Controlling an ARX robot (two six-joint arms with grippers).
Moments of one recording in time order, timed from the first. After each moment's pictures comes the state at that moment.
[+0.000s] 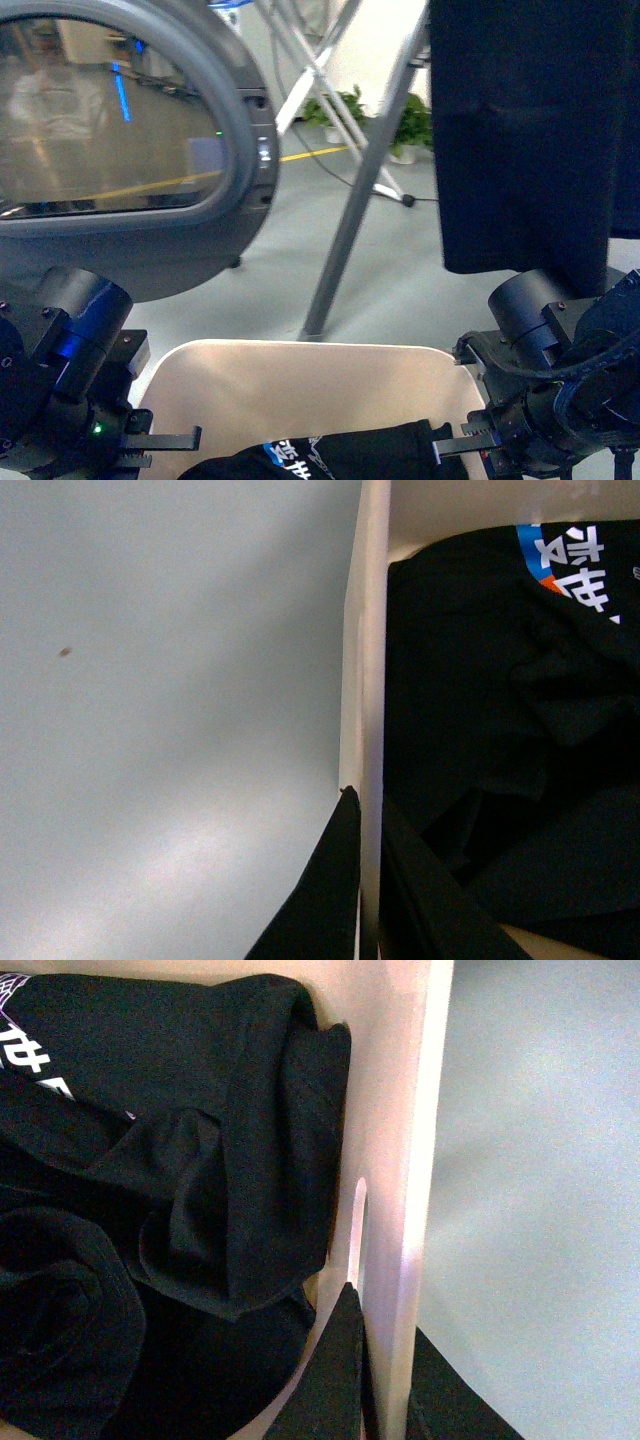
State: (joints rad) left arm -0.15 2.16 0.95 0.14 -0.10 -0.14; right arm 0.22 2.24 1.10 0.01 0.04 0.06
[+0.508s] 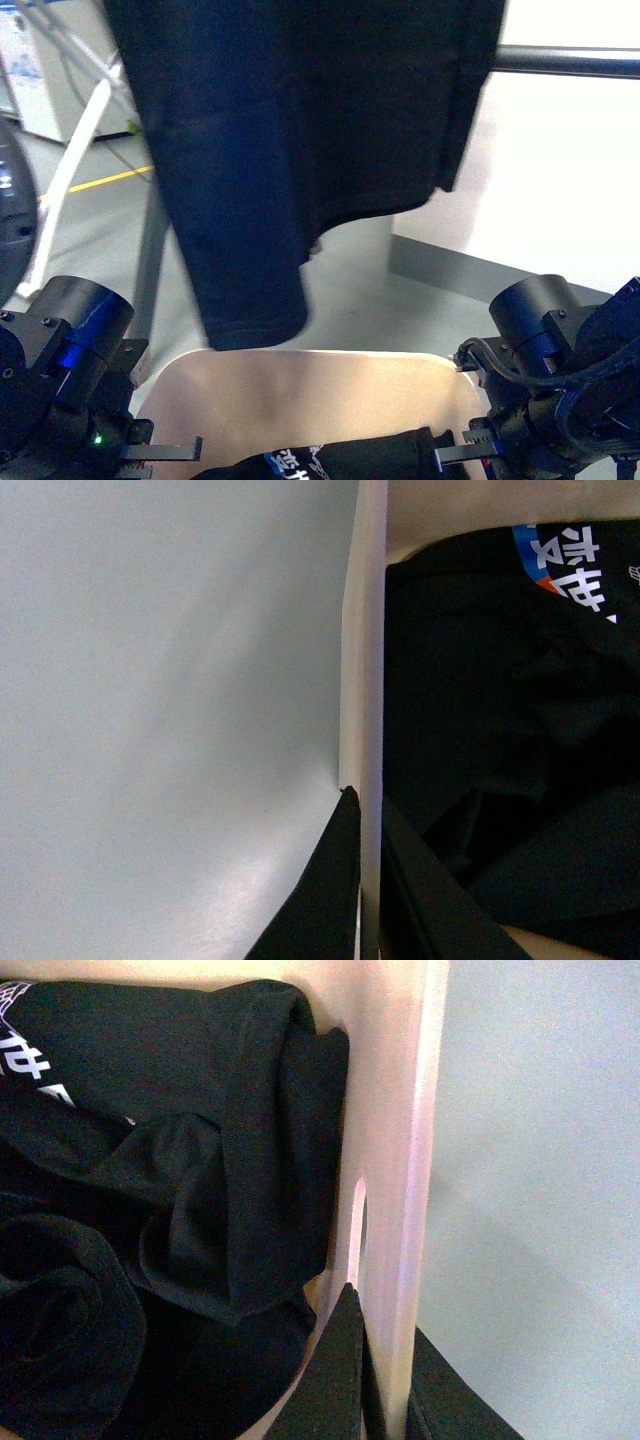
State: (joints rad) left arm -0.15 2.16 0.95 0.14 -0.10 -0.14; right arm 0.22 2.24 1.10 0.01 0.04 0.06
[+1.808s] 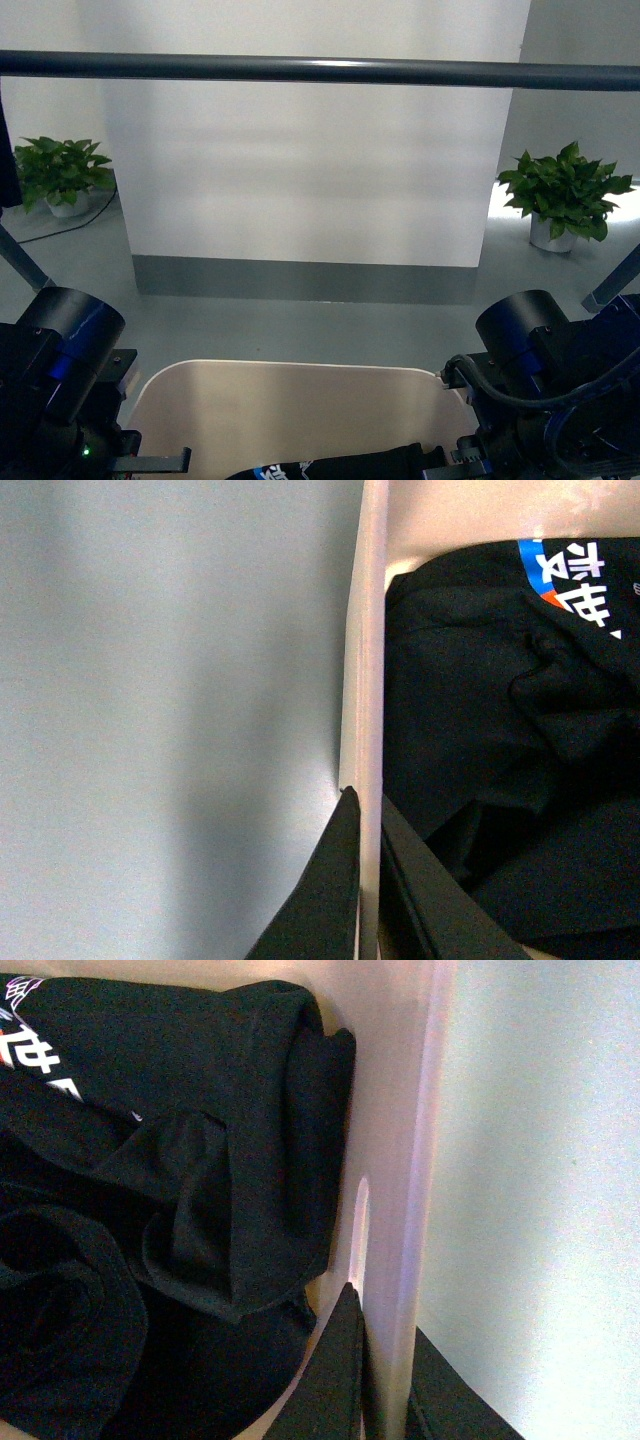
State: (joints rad) left arm -0.15 2.16 0.96 0.14 -0.10 -0.14; right arm 0.23 2.24 1.10 0.01 0.04 0.06
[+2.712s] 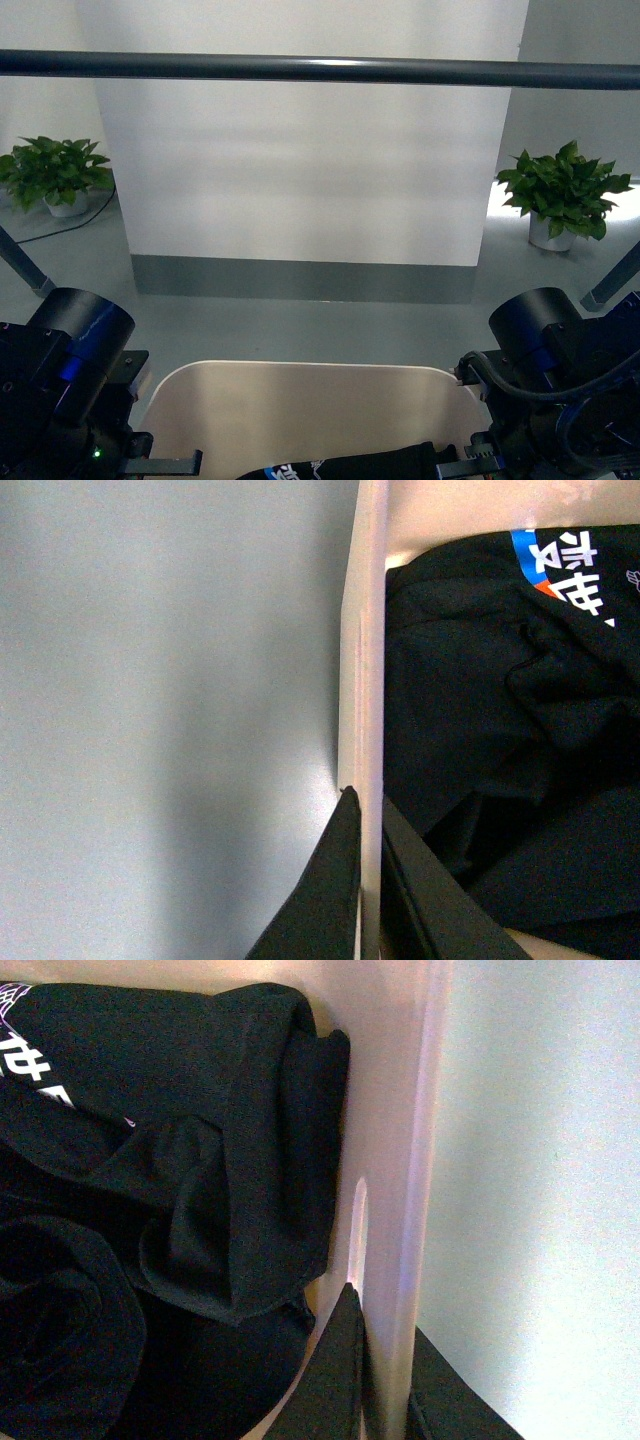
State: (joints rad) left arm -0.16 2.16 0.96 0.14 -0.10 -0.14; right arm 0.22 2.24 1.10 0.01 0.04 0.06
